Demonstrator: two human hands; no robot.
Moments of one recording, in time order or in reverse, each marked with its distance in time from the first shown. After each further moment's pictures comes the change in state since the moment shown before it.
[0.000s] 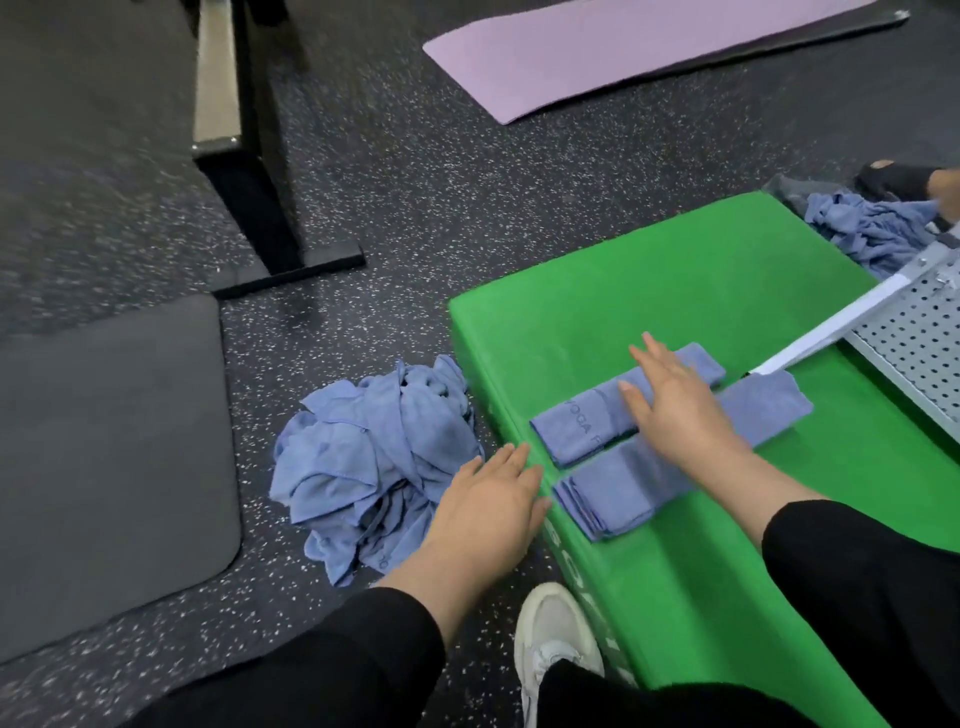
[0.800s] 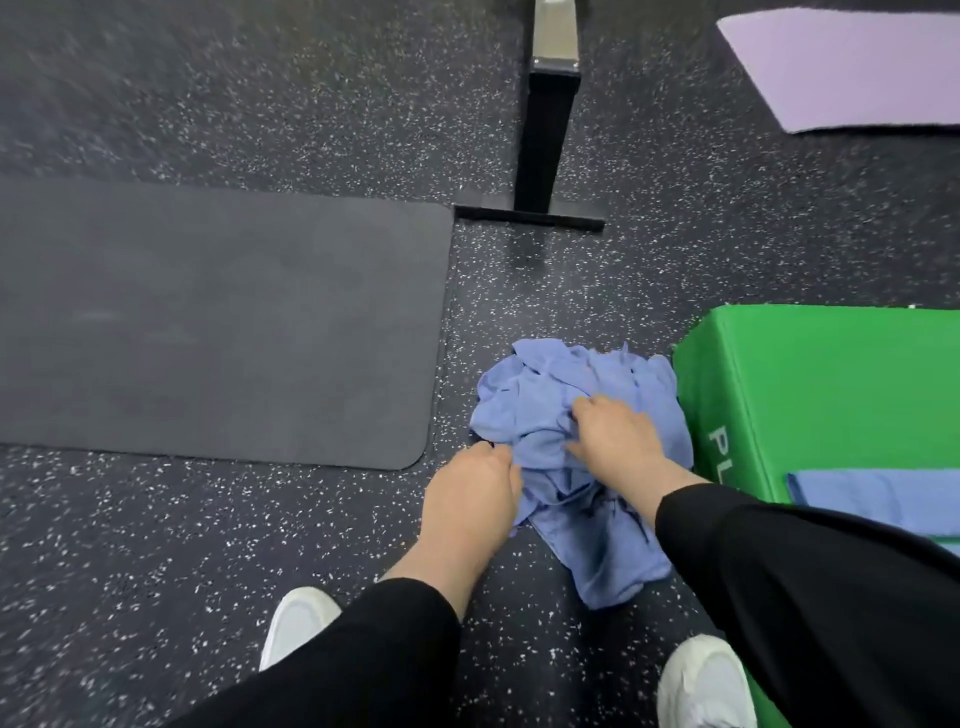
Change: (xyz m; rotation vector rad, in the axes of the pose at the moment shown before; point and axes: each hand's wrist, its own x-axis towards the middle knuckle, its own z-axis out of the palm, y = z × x) left_hand -0.167 -0.209 0.023 -0.317 0.269 -0.740; right_hand 0.020 -0.314 0.192 -0.512 -0.377 -0.406
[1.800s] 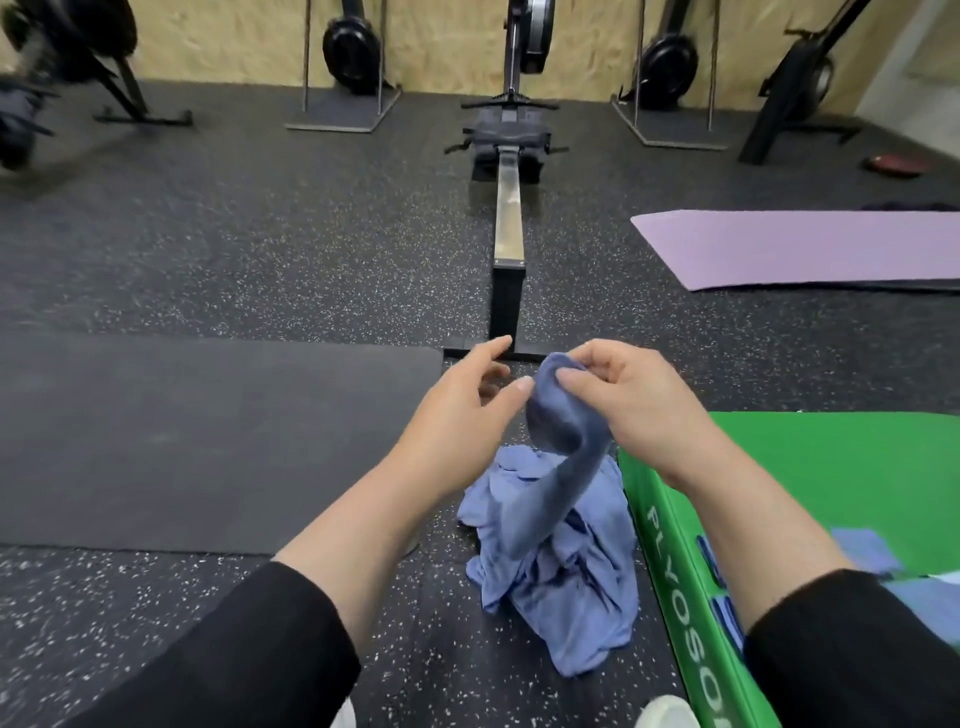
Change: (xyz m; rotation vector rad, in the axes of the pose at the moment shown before) left_hand -0.099 0.114 -0.256 -0.669 0.211 0.220; right_hand -0.210 0.003 -0.257 1.167 0.452 -0.285
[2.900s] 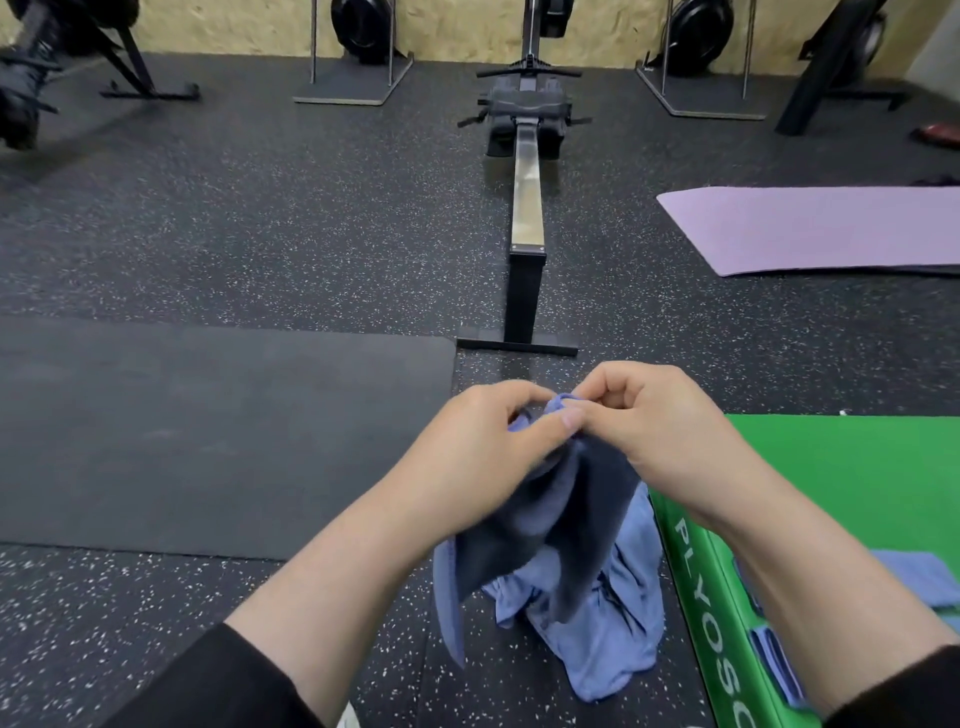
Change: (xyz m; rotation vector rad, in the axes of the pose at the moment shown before) left_hand 0.021 -0.003 -0.006 0.215 -0.130 -0.002; right_hand 0.021 0.003 0.014 0.062 -0.088 0.058
